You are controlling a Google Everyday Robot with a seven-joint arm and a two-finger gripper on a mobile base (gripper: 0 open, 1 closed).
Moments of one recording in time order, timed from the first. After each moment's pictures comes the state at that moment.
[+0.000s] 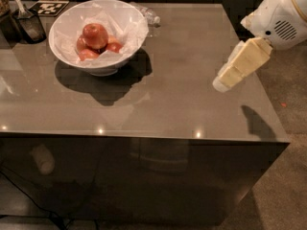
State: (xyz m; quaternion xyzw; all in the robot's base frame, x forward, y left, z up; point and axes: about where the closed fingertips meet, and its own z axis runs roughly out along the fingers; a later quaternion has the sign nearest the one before) arm 0.511 -0.167 0.988 -0.51 0.81 0.06 0.30
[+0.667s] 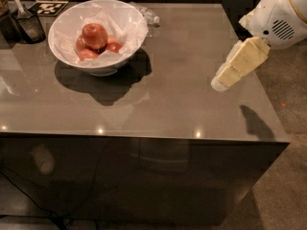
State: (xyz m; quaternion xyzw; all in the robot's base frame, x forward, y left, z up) arm 0.512 -0.163 0.989 -0.51 0.80 0.06 0.31
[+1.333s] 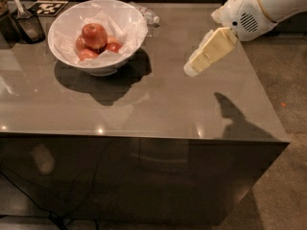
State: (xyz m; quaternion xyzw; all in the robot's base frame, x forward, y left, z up) arm 0.556 -0.113 0.991 -0.51 0.77 0.12 0.35
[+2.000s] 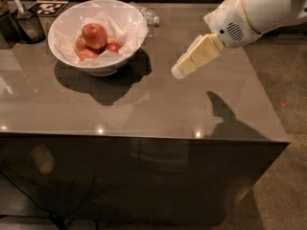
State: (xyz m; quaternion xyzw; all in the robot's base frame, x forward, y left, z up) arm 0.561 -0.092 0.982 -0.50 0.77 0.14 0.39
